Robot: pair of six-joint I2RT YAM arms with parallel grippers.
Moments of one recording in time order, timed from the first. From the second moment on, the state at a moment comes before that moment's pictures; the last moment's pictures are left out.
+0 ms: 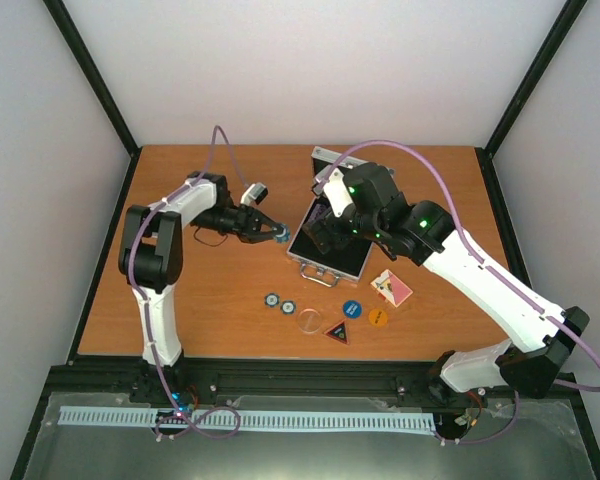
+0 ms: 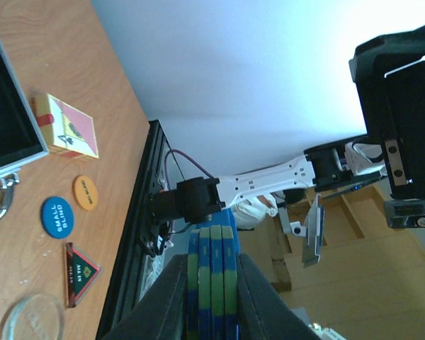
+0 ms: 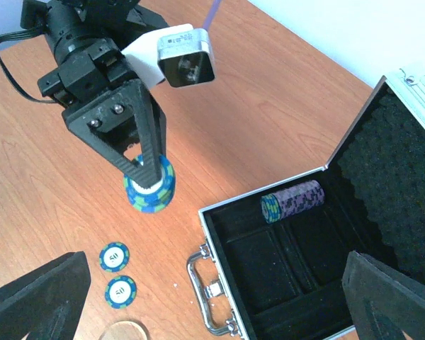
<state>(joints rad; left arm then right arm) -0.24 2.05 1.54 -1.64 1.56 0.86 0.80 1.35 1.50 -0.81 0.02 -0.06</state>
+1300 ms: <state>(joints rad) -0.33 1.72 1.58 -0.95 0.54 -0.08 0.78 1.29 1.40 -0.81 0.10 -0.03</state>
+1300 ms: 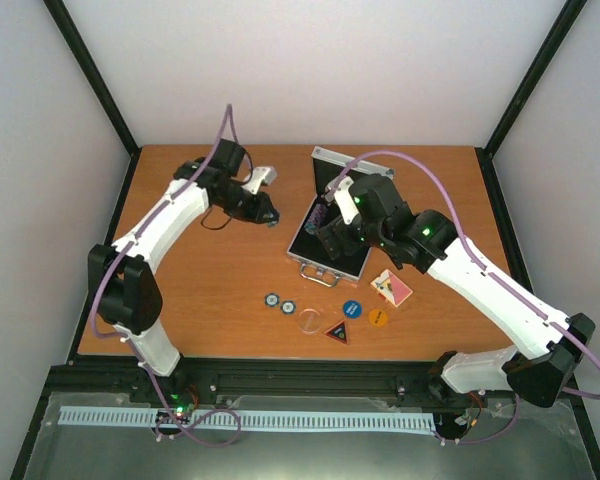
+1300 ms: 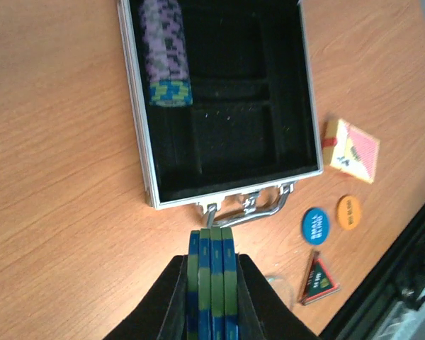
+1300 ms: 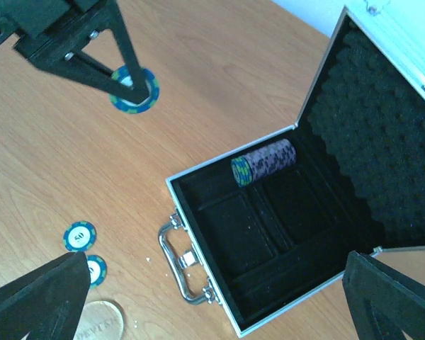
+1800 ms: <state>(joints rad) -0.40 1.70 1.45 -0.91 0.49 0.24 0.72 1.24 1.30 -0.78 0.16 -0.01</state>
